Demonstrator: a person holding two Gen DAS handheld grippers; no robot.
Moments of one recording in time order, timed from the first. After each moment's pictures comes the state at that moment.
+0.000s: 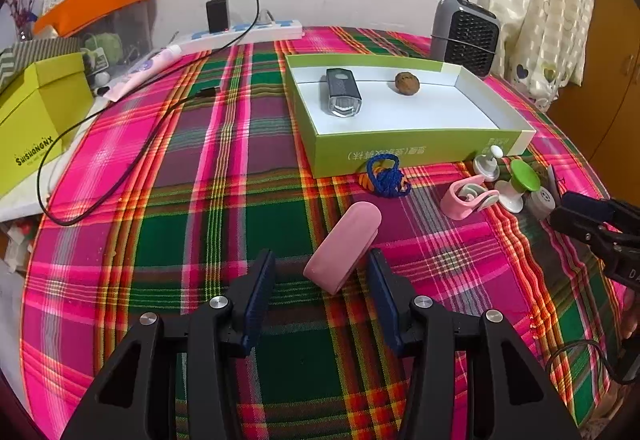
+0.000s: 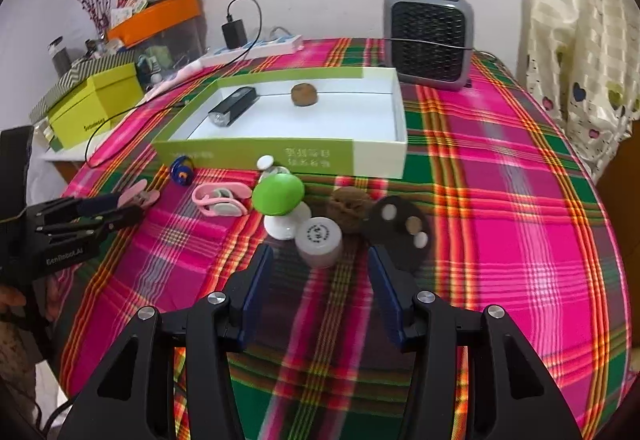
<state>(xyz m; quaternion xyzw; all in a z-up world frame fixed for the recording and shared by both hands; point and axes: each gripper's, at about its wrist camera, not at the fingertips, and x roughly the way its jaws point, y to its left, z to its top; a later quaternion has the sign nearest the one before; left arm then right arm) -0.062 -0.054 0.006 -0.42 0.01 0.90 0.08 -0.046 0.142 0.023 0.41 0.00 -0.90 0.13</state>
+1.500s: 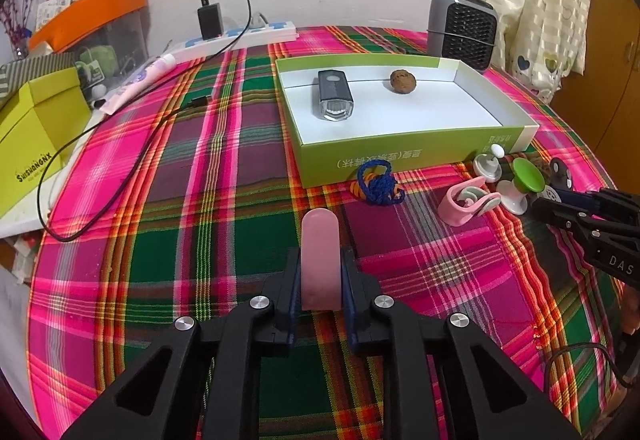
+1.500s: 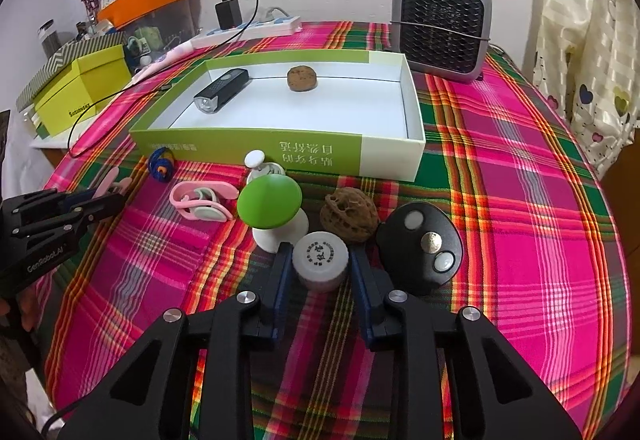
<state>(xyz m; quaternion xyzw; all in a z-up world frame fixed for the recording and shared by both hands) -0.068 -0.045 0.008 -0.42 0.03 0.90 0.08 -0.065 0.133 0.015 0.43 0.02 -0.89 0.12</state>
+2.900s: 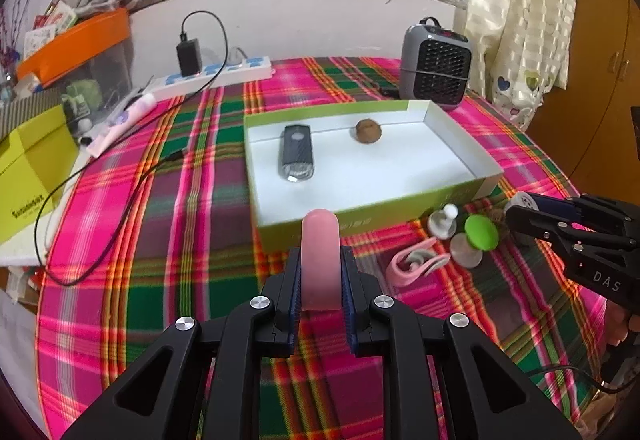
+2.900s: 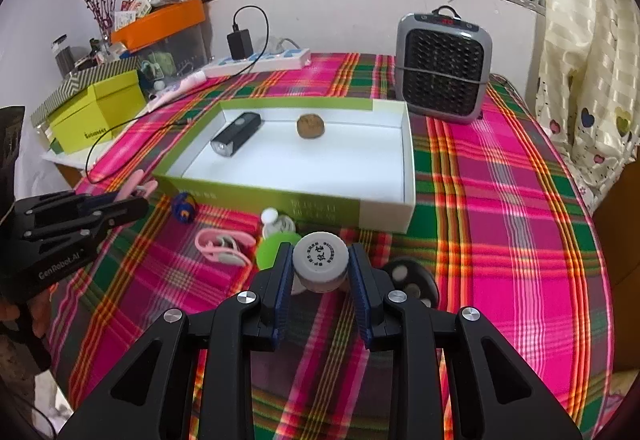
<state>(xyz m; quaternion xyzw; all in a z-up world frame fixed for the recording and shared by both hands) -0.079 -0.021 0.050 -0.39 0.03 0.91 0.11 -0.073 0.136 0.053 0.40 0.02 -0.91 0.14</state>
